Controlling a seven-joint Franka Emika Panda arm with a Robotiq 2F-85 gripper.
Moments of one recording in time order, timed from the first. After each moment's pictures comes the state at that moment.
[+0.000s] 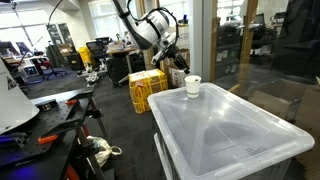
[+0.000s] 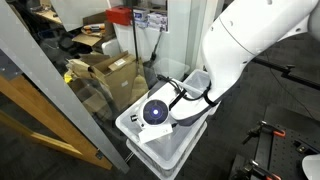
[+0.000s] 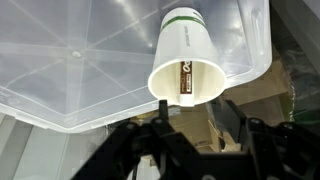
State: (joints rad) arm 0.17 0.81 0.09 -1.74 -1.40 2.68 2.04
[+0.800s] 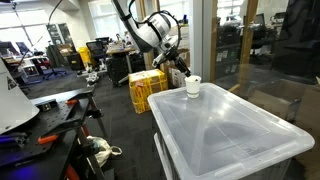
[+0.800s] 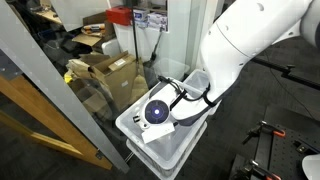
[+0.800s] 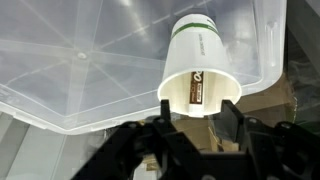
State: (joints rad) arm 0.16 0.83 0.09 -1.74 -1.40 2.68 1.99
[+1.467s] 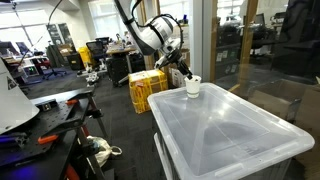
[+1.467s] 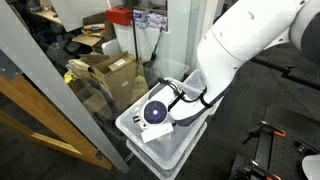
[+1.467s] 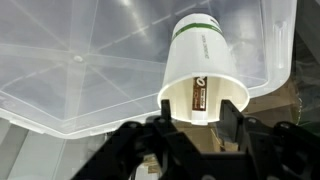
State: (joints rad) arm 0.15 0.88 0.09 -1.69 -1.40 2.68 1.98
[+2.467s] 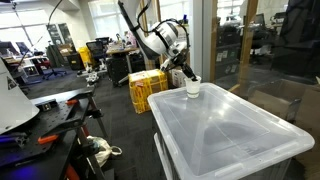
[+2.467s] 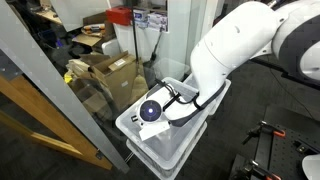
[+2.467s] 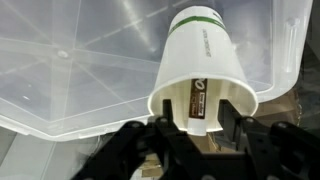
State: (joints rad) arm 0.14 0.98 0.08 -1.57 -1.35 2.69 1.88
